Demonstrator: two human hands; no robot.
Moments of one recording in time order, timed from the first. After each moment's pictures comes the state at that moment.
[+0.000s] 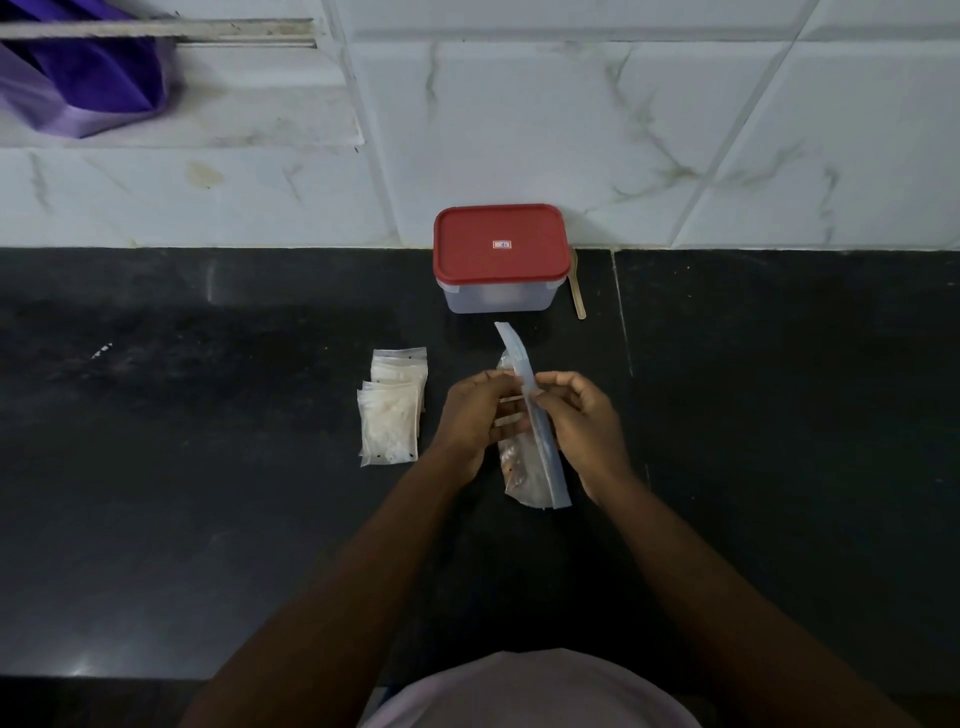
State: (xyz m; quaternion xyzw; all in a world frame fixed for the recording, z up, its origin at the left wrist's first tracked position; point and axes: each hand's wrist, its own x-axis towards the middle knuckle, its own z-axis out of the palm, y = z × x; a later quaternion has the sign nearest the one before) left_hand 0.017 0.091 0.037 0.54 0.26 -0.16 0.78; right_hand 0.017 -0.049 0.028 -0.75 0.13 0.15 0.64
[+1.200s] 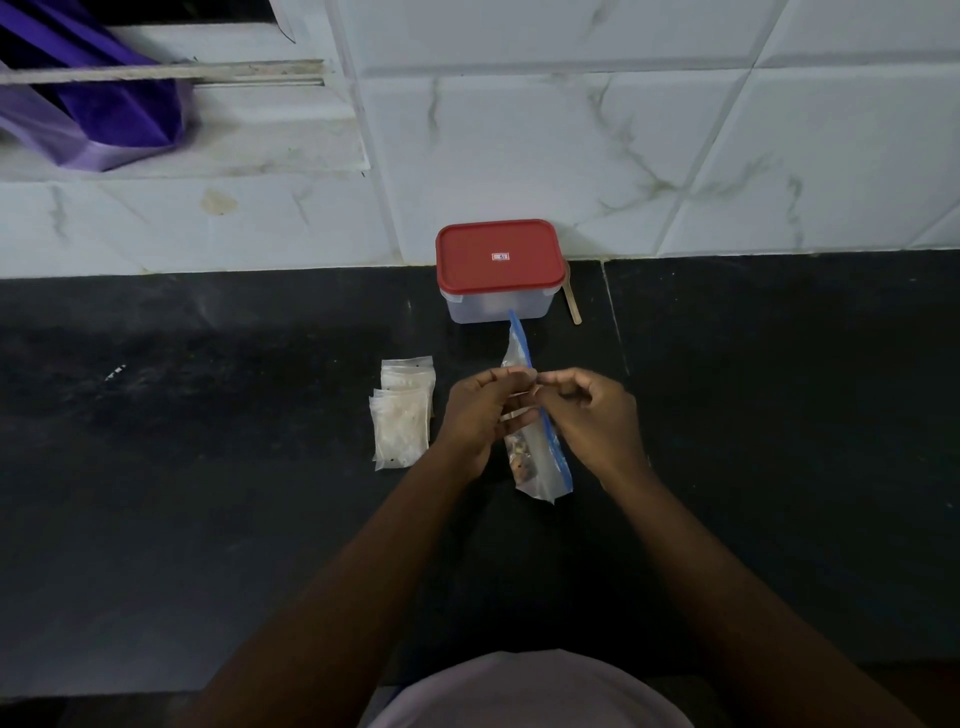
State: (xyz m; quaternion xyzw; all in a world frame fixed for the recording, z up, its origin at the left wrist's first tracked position) left_hand 0.004 0.097 0.055 0.54 0.23 -0.16 0.80; right_hand -0.002 -0.047 0.064 -0.82 0.07 0.08 0.56
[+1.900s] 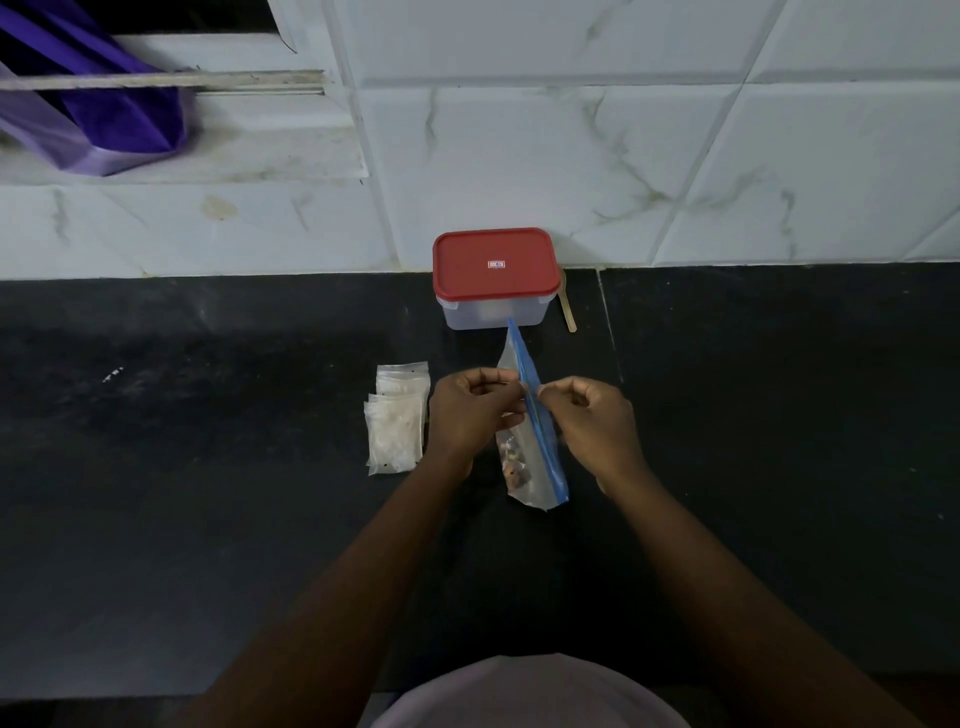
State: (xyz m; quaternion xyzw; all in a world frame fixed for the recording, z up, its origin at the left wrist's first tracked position) left_hand 0.000 0.098 0.060 0.67 0.20 -0.07 0.71; right_hand 0.004 -0.054 0.066 -0.83 0.09 0.10 0.53
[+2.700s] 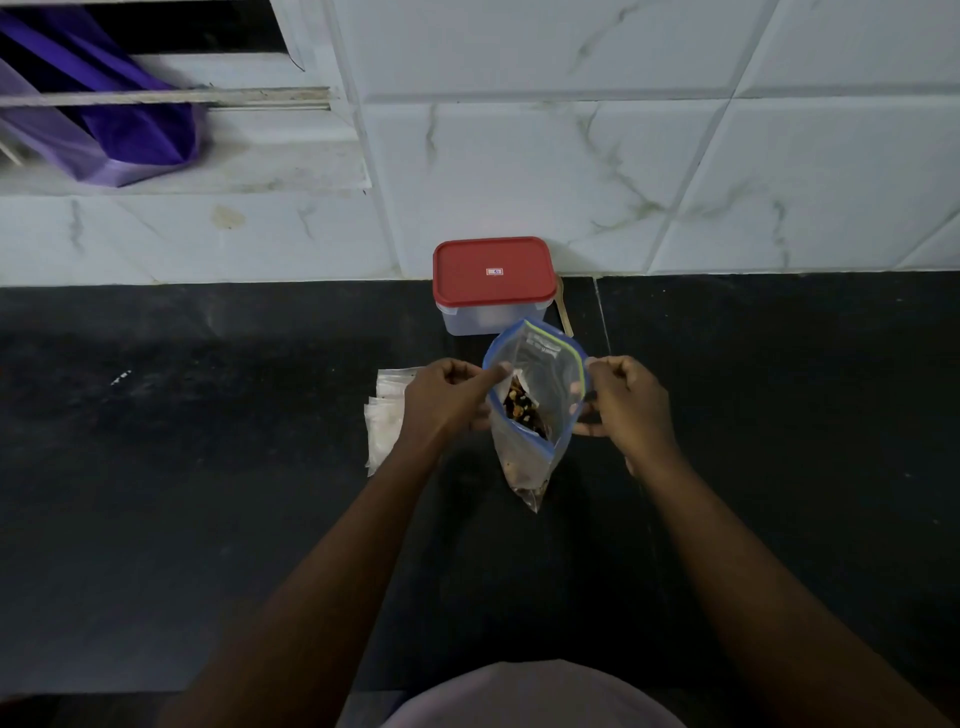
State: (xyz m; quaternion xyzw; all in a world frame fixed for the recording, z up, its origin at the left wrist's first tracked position) left_hand 0.005 0.119 0.080 0.73 0.23 -0.06 0.64; right_hand 0.017 -0.084 0.087 -0.75 0.18 0.08 0.64
